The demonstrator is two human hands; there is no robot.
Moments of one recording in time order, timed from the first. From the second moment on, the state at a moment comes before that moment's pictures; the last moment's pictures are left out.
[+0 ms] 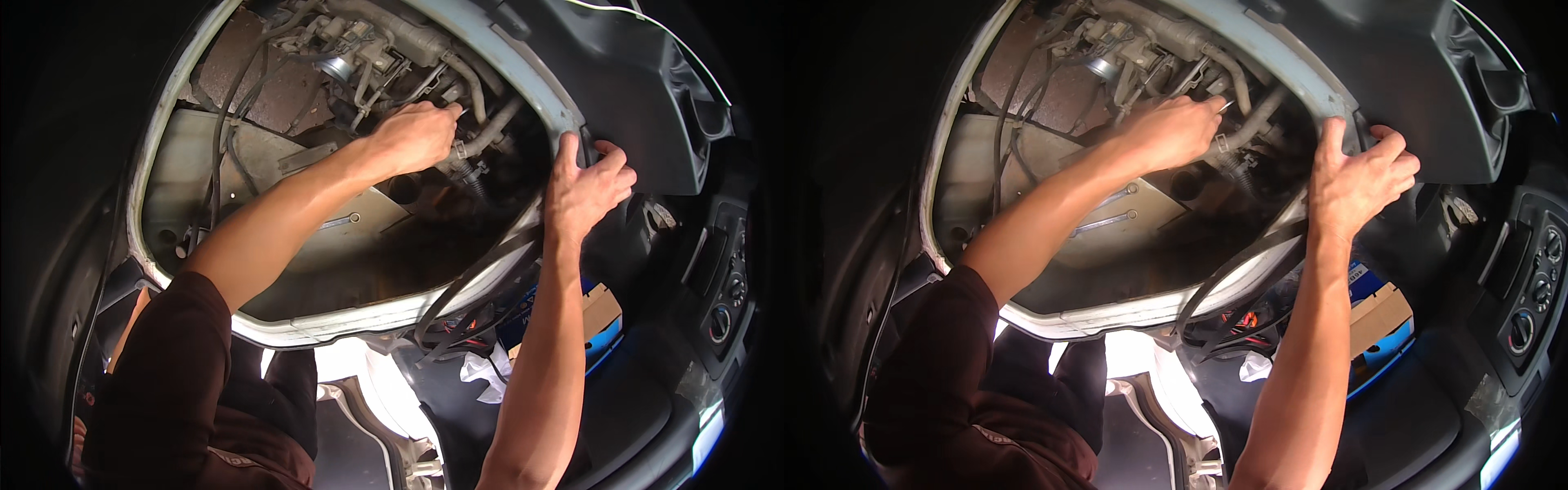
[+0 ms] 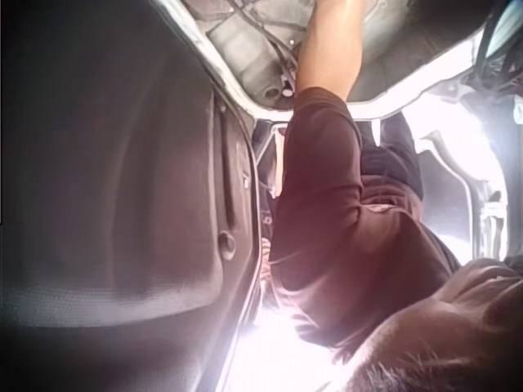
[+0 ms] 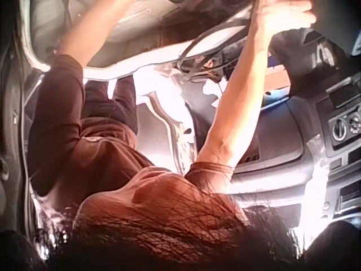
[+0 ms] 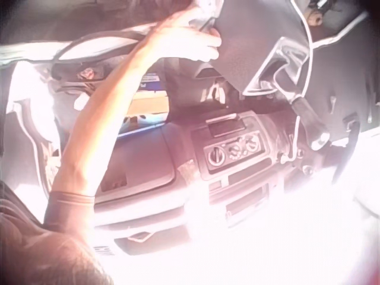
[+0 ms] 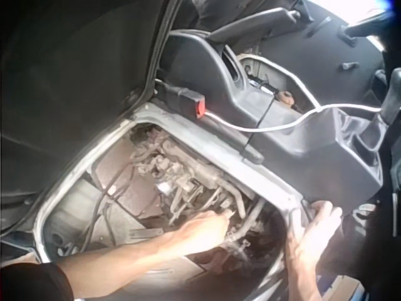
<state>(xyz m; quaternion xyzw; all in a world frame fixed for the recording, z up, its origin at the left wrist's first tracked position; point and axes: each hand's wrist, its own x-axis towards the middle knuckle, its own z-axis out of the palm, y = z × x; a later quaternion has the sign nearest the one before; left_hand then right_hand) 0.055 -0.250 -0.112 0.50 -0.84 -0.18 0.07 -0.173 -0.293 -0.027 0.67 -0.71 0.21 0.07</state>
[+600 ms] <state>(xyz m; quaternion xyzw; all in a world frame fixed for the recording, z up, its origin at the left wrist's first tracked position) 0.065 -0.270 -0.105 0.46 -0.86 -0.23 0.01 -0.174 -0.293 -0.028 0.66 -0.72 0.20 0.05</state>
